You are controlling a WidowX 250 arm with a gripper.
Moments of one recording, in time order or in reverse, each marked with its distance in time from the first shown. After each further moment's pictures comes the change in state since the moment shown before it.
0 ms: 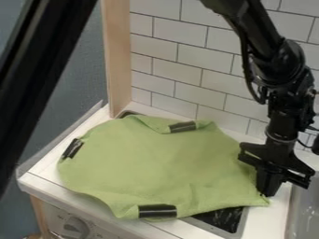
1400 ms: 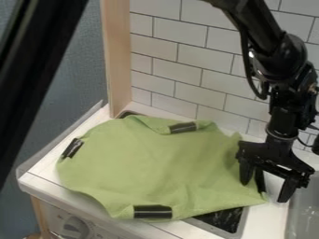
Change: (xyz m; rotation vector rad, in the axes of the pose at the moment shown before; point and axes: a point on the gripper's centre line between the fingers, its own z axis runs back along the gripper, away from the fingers) arm -0.001 0.006 0.006 0.045 0.018 0.045
